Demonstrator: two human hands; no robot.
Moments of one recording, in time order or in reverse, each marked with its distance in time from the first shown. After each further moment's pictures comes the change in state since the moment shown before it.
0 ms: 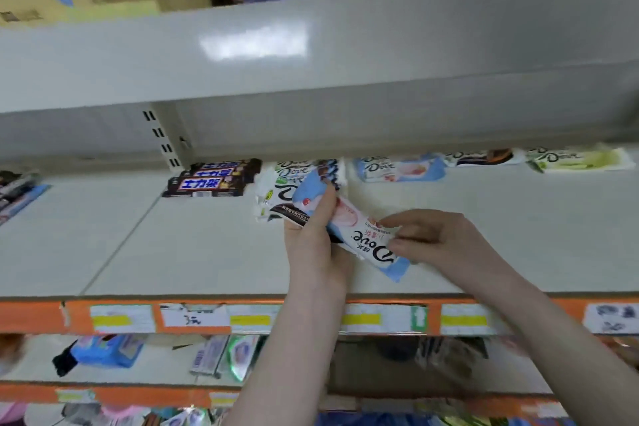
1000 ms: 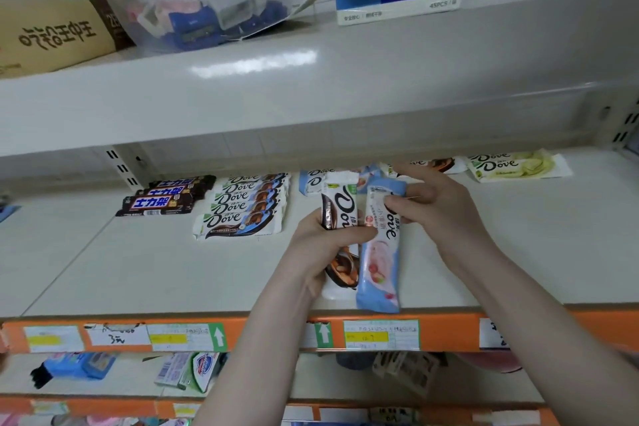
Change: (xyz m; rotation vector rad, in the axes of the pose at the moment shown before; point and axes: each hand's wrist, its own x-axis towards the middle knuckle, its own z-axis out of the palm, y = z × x) left_hand -0.003 -0.062 0.068 0.662 -0.220 -0.138; right_hand 0.017 0.016 -0.103 0.318 0.284 -0.031
